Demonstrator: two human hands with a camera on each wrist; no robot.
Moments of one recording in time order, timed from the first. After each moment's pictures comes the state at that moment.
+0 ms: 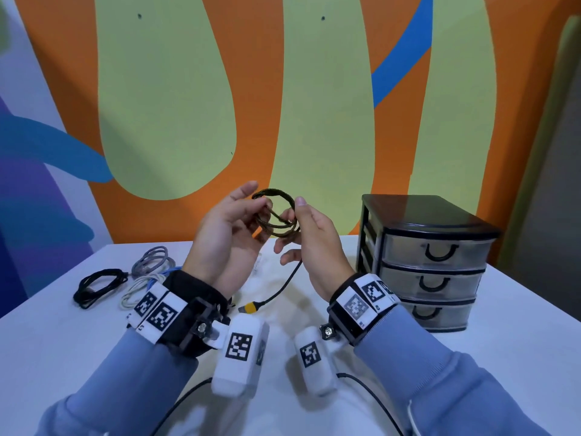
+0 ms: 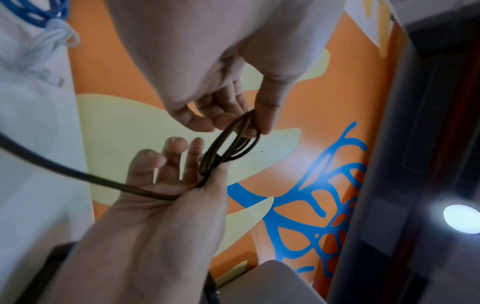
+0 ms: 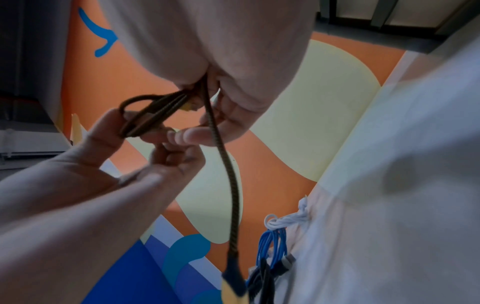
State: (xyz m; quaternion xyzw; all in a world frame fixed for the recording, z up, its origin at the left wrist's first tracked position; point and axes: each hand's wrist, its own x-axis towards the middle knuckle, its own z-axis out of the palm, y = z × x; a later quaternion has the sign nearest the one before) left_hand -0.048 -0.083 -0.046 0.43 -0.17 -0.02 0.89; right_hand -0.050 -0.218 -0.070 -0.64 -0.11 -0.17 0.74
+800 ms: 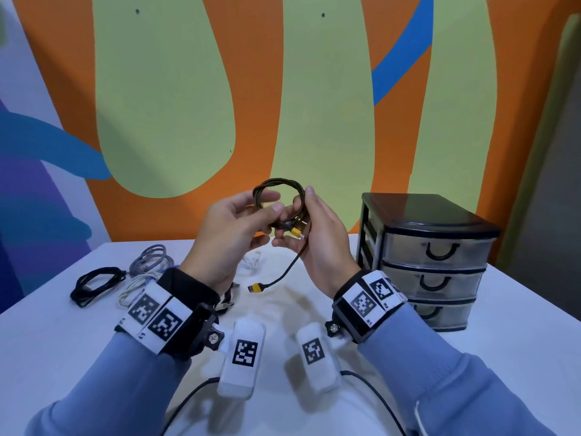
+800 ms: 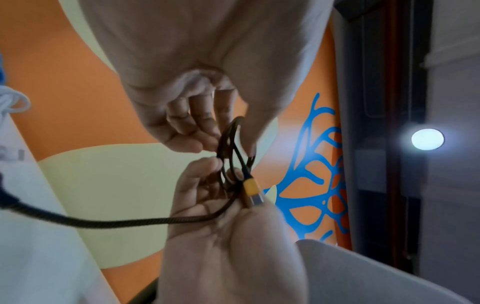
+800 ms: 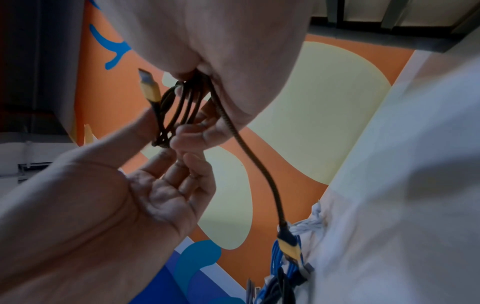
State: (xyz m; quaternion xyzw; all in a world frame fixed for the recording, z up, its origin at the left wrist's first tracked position) left_hand -0.045 -0.081 -0.049 0.65 -0.20 0.07 0.73; right_hand -0.054 -0.223 -0.062 -0.53 -0.14 -0.13 0.83
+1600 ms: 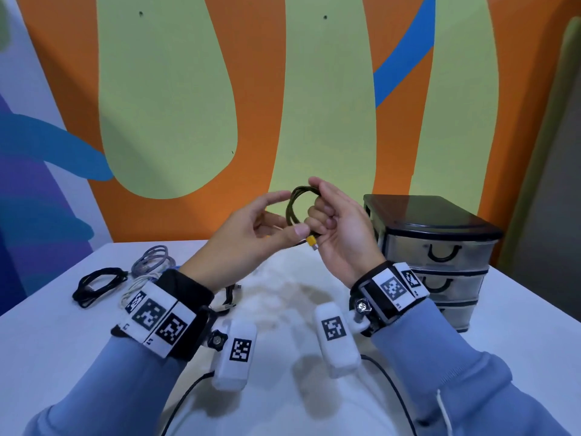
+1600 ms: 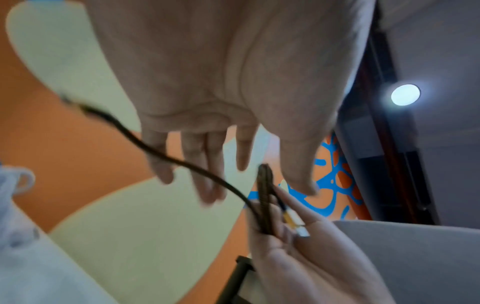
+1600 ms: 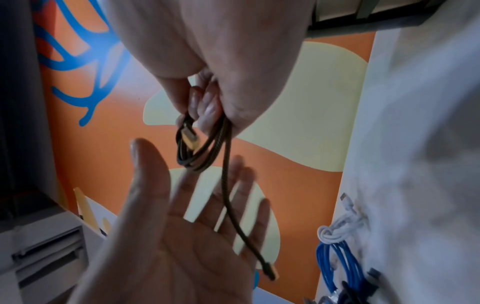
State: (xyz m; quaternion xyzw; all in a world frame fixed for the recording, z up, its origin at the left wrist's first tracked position) left_hand -0.044 -0.073 -0.050 0.76 -0.30 0.05 0.57; right_hand -0.044 -0.248 -0.051 -0.40 -0.16 -0.12 0.90
